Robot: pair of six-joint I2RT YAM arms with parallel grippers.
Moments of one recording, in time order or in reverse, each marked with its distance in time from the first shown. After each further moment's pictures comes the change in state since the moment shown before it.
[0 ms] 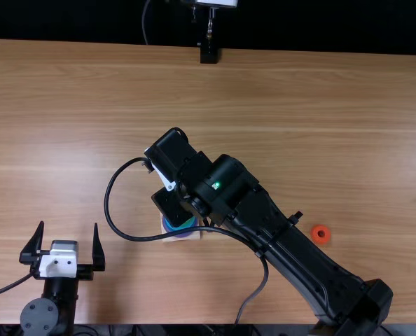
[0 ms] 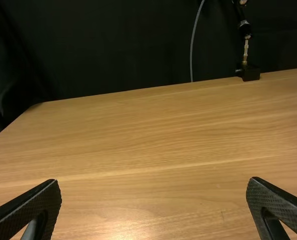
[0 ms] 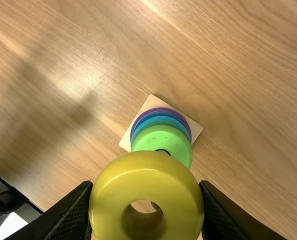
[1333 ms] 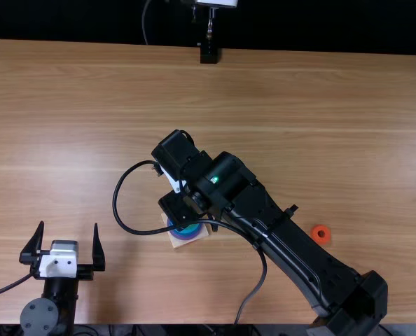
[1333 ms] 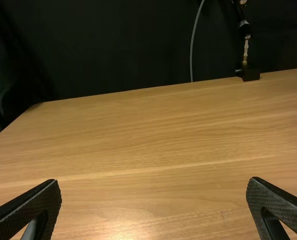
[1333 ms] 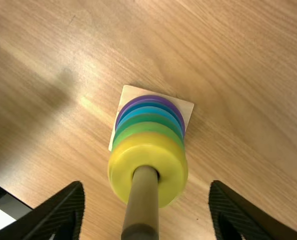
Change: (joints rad) left arm 0.000 0.000 0.000 0.000 0.000 0.000; right arm -0.036 0.014 -0.072 -0.008 0.003 -0.012
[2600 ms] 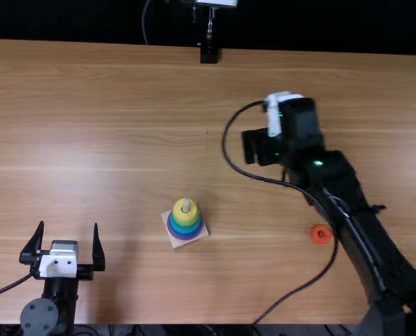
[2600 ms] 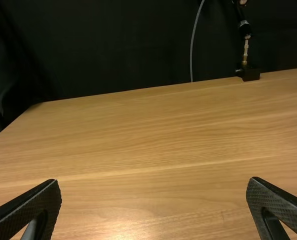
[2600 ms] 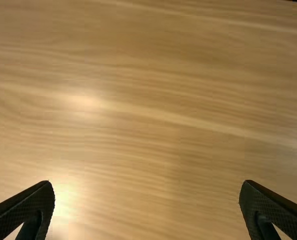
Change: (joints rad) left arm 0.000 0.000 0.000 0.000 0.000 0.000; right arm -0.499 -0.211 -0.507 0.769 0.037 -0.083
